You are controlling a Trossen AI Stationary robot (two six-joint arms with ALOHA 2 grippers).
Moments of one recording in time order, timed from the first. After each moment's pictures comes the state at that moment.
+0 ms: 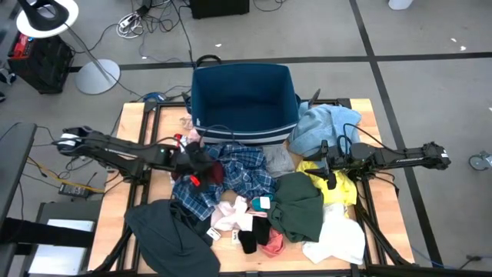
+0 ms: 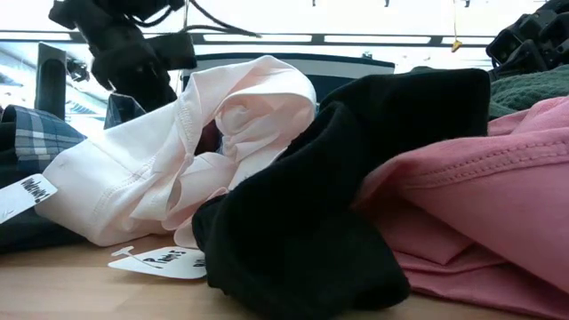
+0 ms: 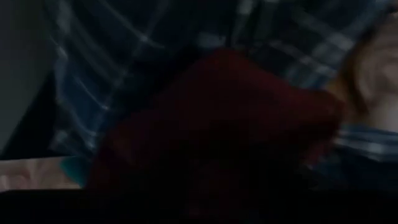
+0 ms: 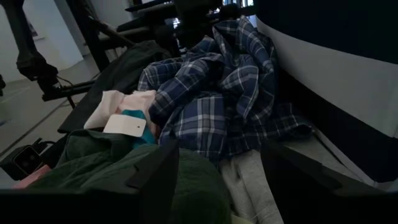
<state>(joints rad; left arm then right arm) -0.10 1.21 0.72 -0.47 -0.26 -0.27 0.05 0.17 0.07 -0.05 0.05 0.21</state>
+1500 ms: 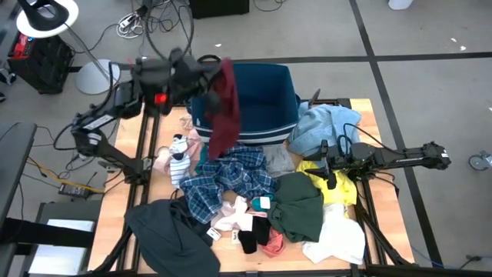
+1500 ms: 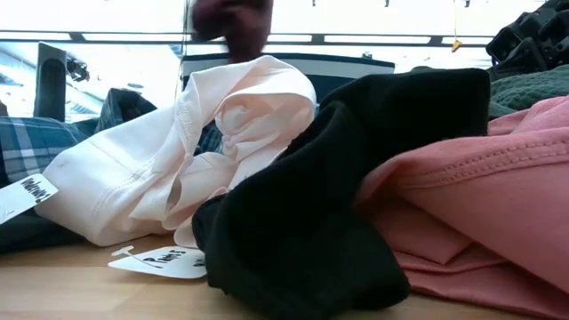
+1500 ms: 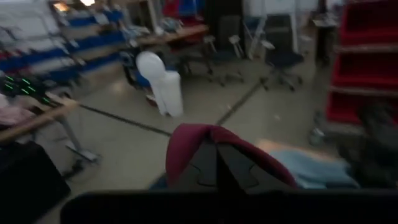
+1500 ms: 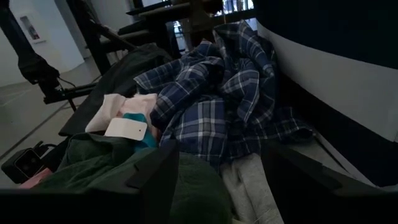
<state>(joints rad) 0.13 1.46 2.03 -0.64 -0.56 0.08 0.05 0.17 0.07 -0.04 0.05 0.21</state>
